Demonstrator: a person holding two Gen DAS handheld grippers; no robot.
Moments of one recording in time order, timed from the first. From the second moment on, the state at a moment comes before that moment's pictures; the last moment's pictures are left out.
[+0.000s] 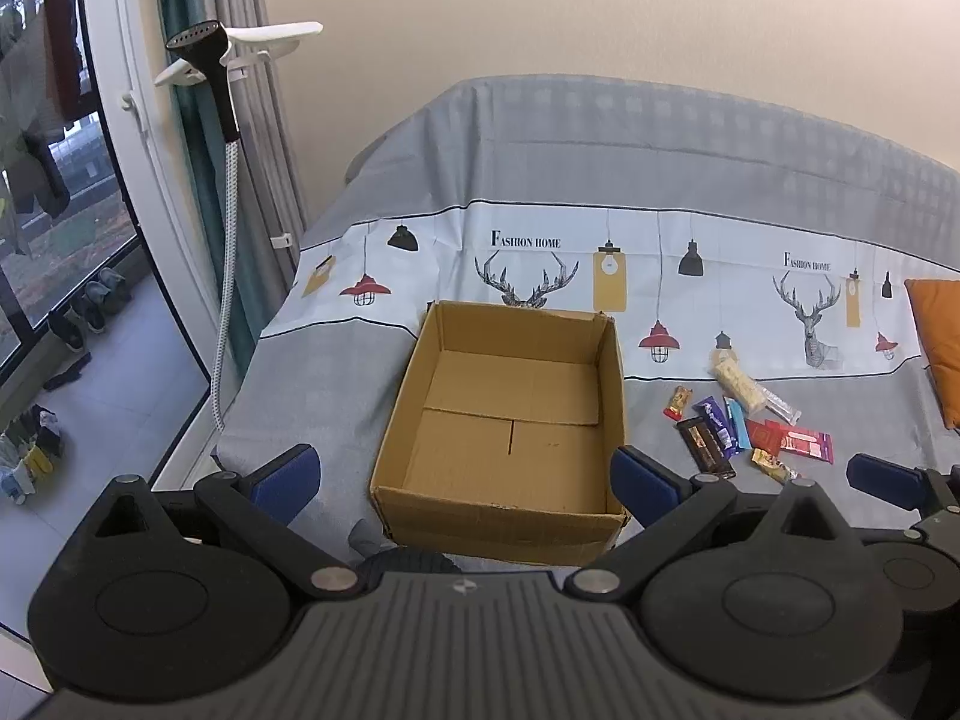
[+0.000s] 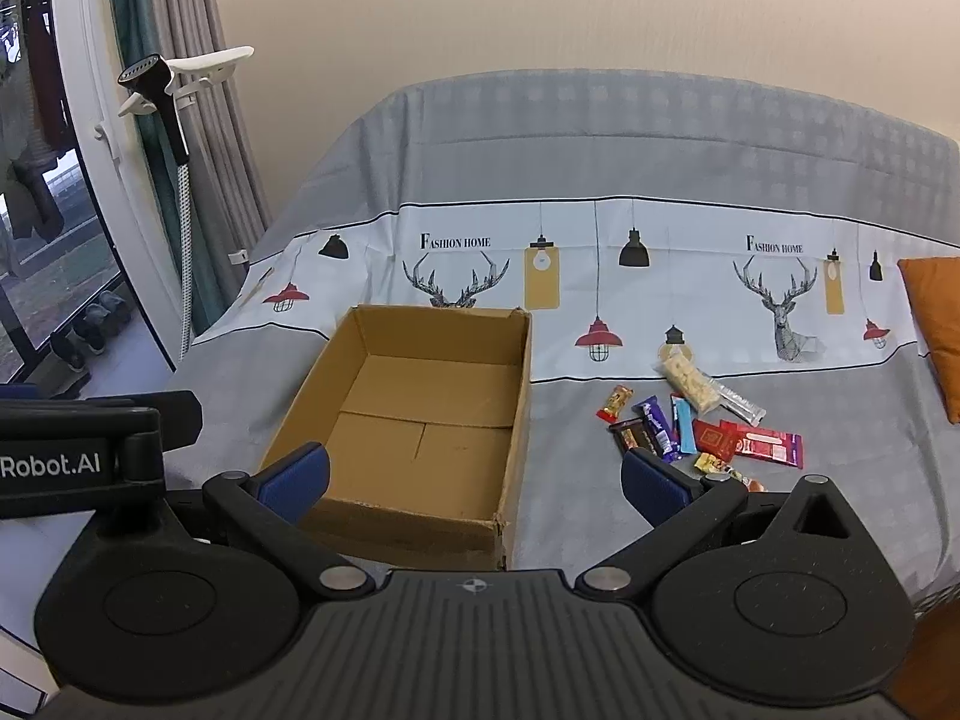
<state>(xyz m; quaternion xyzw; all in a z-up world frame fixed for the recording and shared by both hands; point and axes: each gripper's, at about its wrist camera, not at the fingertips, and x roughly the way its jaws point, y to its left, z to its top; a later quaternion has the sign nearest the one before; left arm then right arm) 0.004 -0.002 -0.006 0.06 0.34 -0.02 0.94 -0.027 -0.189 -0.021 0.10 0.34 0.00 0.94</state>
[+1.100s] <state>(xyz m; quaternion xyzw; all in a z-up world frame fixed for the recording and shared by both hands) 0.006 -0.002 -0.006 0.06 0.35 -0.02 0.93 -0.030 -0.187 -0.025 0.10 0.34 0.00 0.94</state>
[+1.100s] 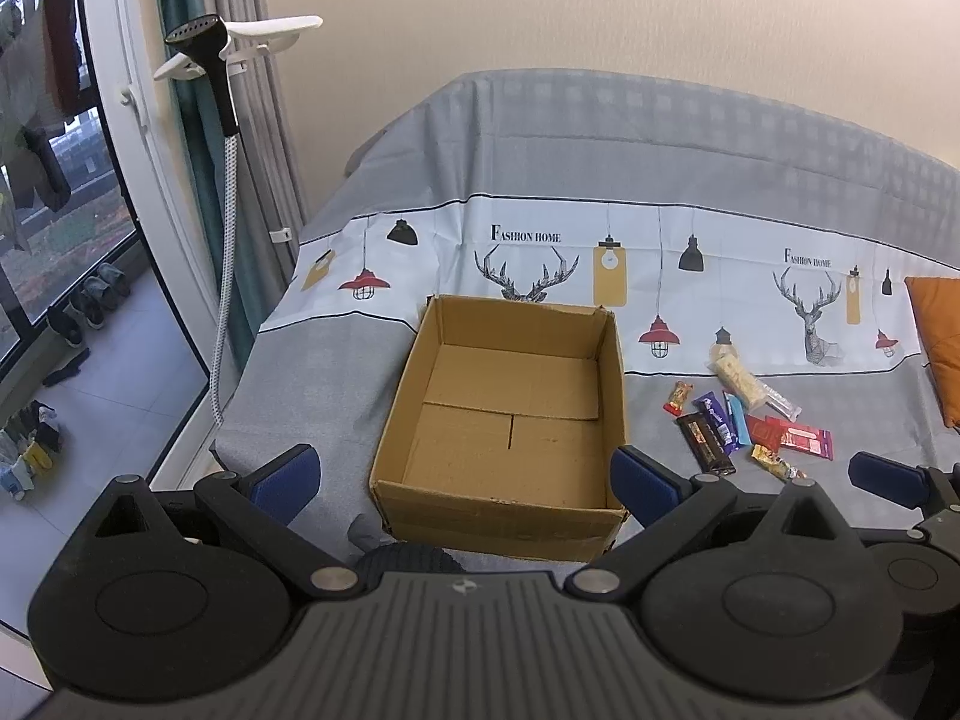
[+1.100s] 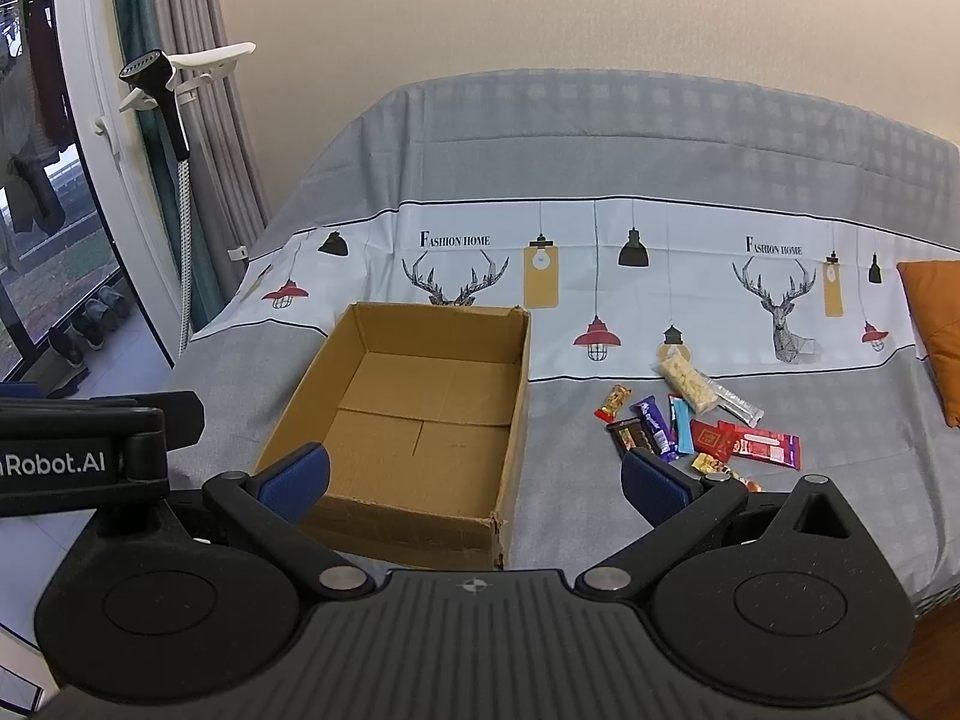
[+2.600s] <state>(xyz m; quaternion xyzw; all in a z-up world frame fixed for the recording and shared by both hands) 0.133 -0.150 -0.203 0.12 0.46 -0.11 0.87 0.024 -0.326 -0.243 0.15 0.33 -0.05 0.93</state>
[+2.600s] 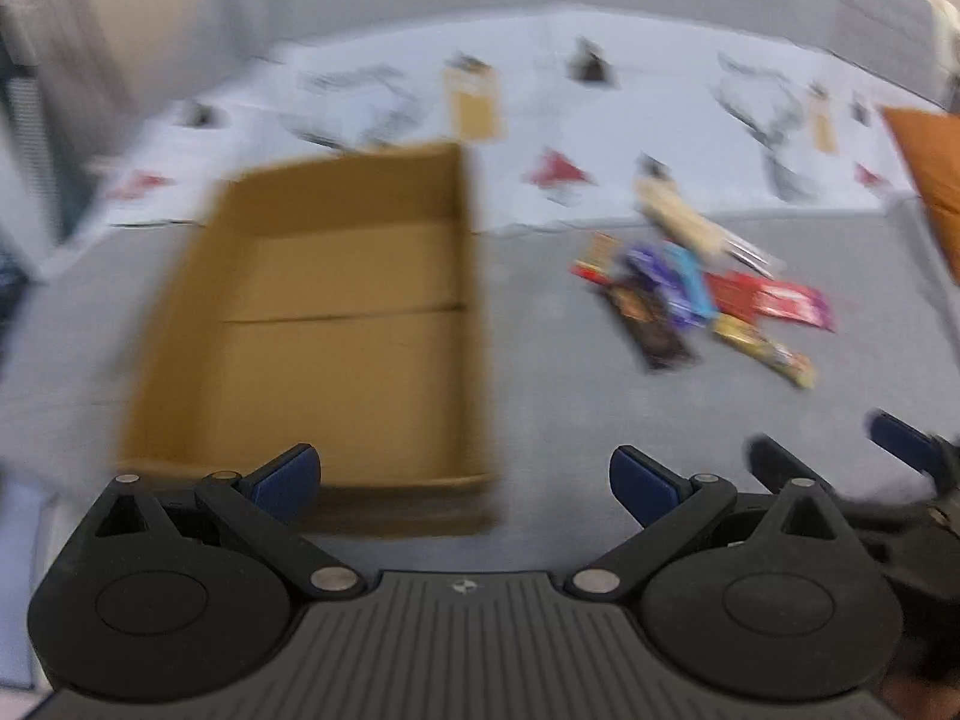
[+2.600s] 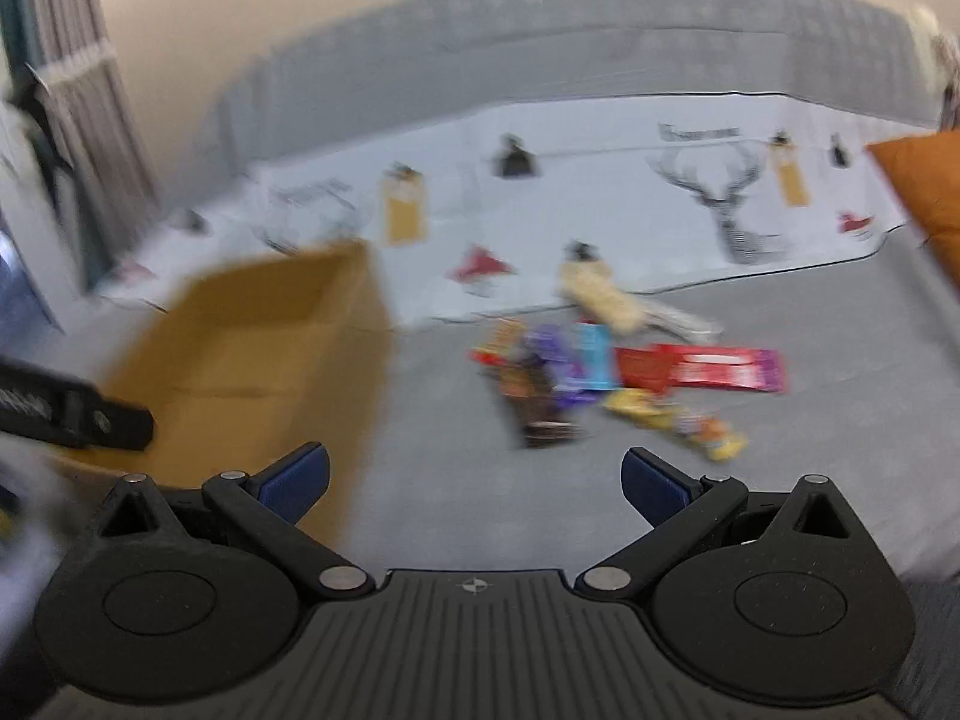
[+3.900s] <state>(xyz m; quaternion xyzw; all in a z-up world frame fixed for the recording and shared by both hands) 0.243 -0.280 -0.395 0.16 0.52 -0.24 0.81 0.137 -0.415 -0.395 0.09 0.43 -0.07 0.90</state>
